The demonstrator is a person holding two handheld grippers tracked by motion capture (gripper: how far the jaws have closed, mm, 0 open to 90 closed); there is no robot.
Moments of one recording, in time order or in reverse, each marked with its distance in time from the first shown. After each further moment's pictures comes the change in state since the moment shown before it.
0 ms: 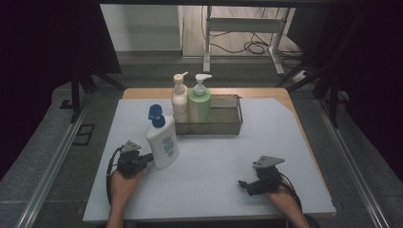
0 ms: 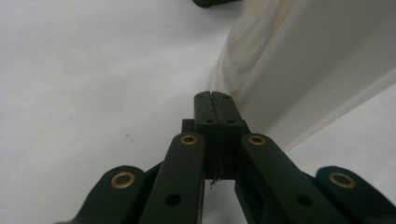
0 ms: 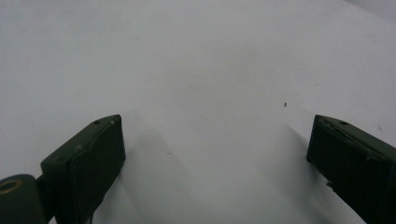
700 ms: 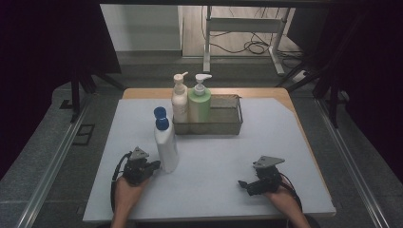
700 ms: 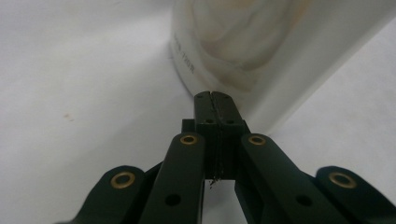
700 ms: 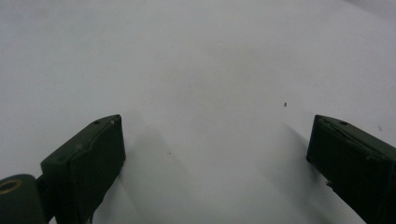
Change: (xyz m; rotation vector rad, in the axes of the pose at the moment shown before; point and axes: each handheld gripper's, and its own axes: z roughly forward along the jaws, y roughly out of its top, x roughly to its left) left arm -0.031 -0.008 0.002 0.056 -0.031 0.066; right arm 0.000 0.000 0.000 -0.001 0.000 0.002
